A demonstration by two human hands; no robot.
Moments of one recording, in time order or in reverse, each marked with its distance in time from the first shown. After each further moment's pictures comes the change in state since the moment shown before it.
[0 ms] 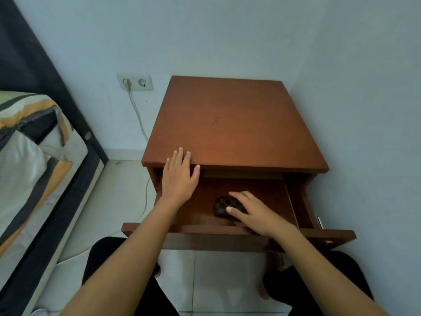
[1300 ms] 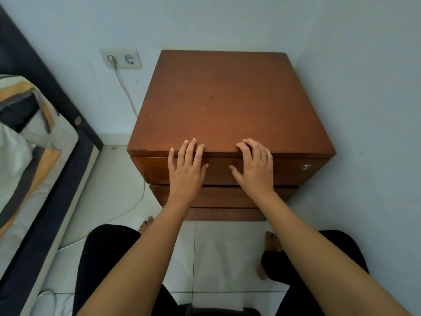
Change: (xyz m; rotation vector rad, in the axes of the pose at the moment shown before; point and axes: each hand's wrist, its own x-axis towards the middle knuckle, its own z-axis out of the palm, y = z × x) left_hand 0.000 0.006 0.064 0.294 0.326 0.248; right_hand 0.068 0.032 -0.003 -0.464 0.829 -0.098
